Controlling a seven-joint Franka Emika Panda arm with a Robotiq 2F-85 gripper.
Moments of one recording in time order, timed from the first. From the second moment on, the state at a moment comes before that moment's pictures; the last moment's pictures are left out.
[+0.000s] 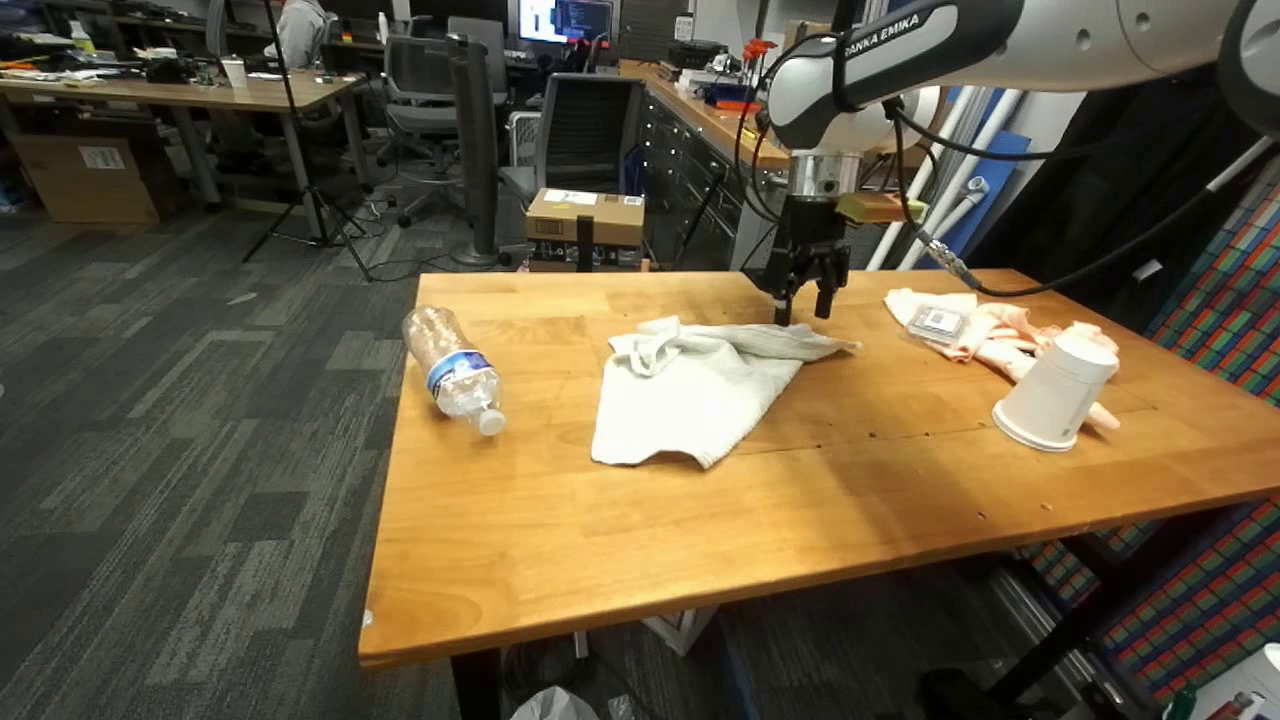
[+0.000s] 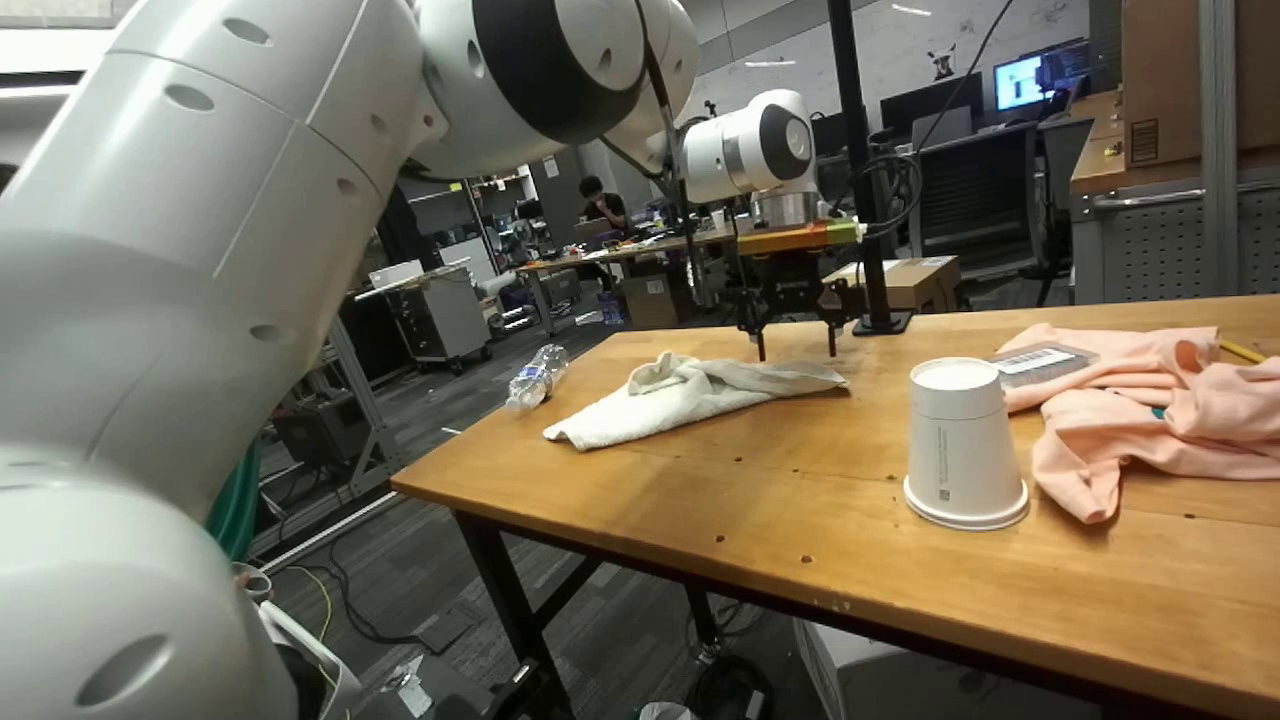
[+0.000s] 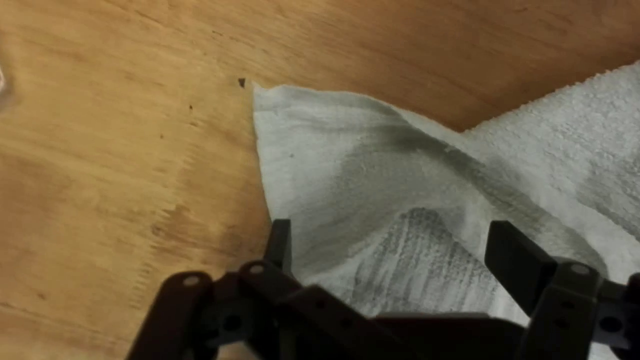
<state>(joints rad) 0.00 0.78 0.06 -1.23 -0.06 1.75 -0.35</state>
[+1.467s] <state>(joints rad) 0.10 0.56 0.04 -1.51 -0.18 1.95 -0.04</state>
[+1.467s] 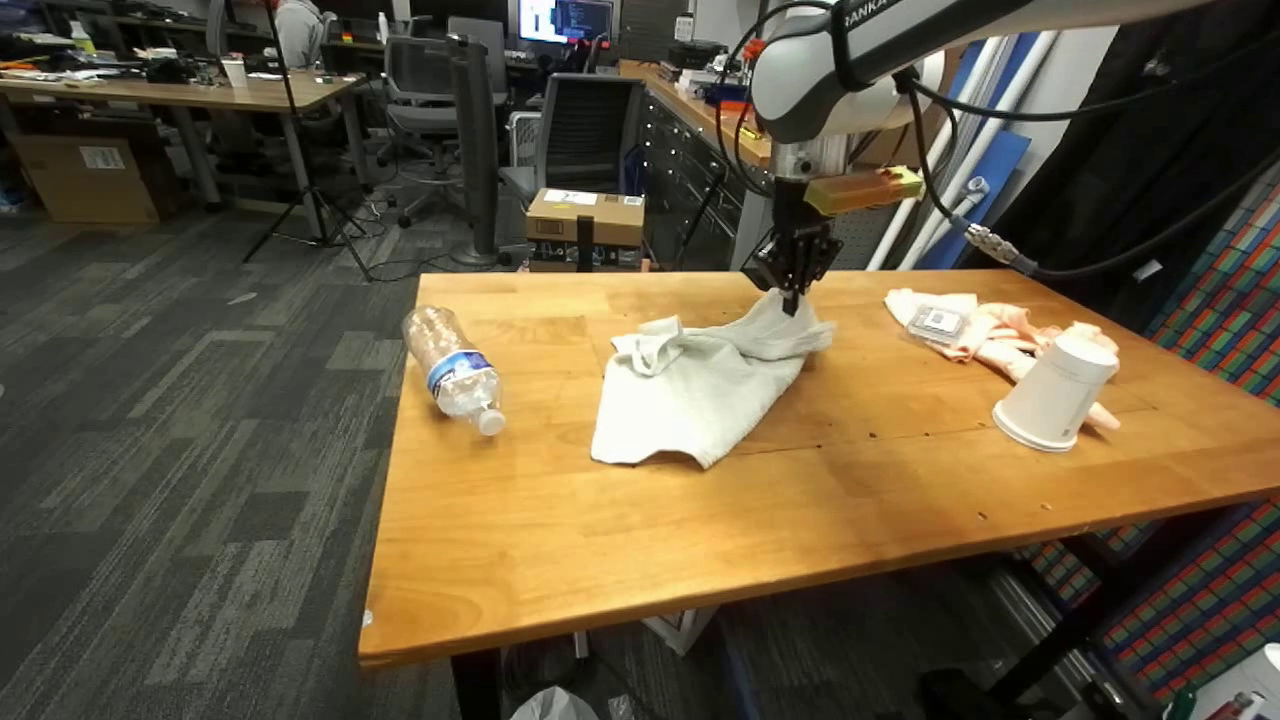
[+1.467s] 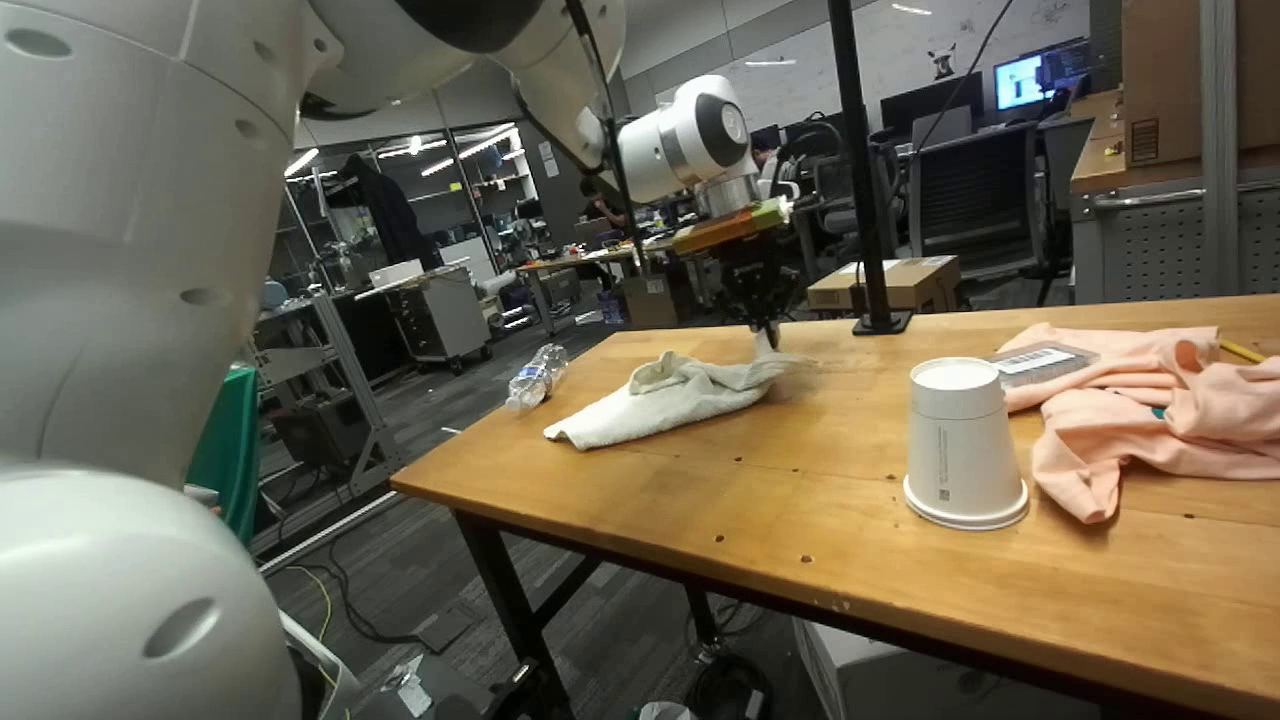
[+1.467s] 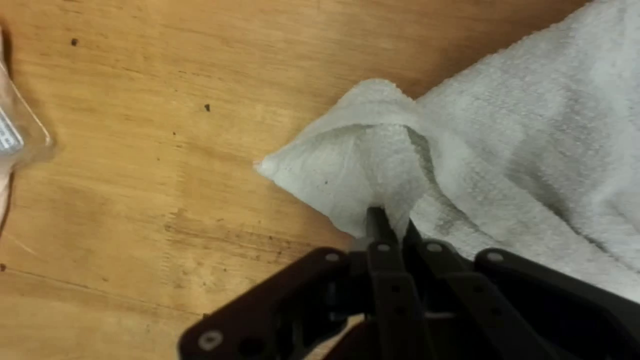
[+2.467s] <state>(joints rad) 0.36 0.40 0.11 -1.67 -0.35 1.77 0.28</state>
